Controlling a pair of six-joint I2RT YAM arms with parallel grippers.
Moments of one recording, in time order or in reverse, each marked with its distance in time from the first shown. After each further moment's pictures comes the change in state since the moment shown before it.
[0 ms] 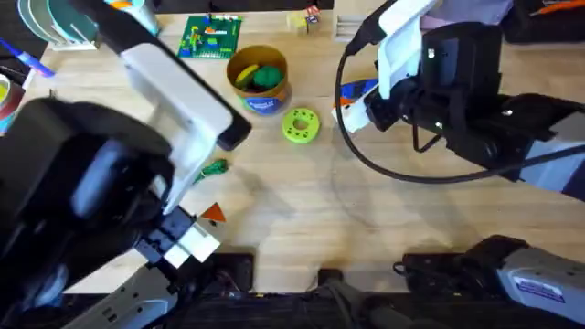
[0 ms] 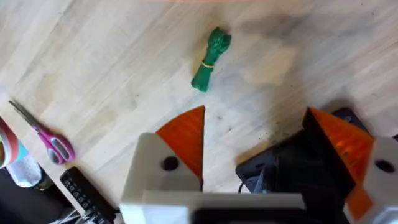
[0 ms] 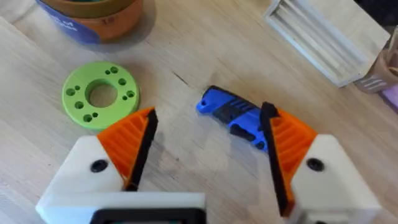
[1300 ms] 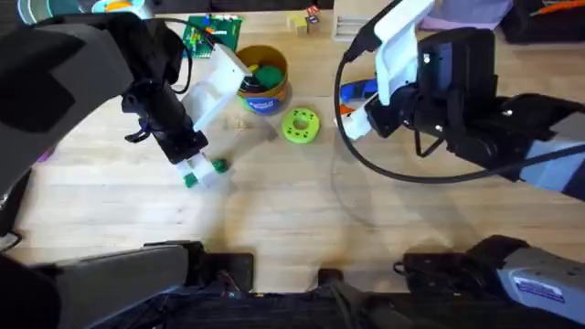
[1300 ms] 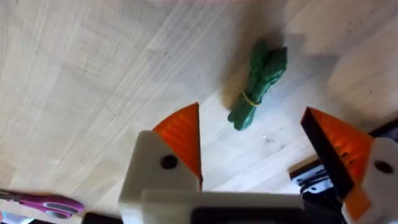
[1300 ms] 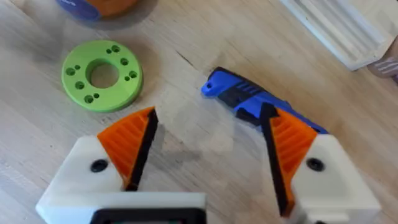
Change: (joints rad) left arm 0.723 0.801 0.007 0.363 0.243 0.816; right arm 0.000 0.000 0.000 -0.074 0.000 0.000
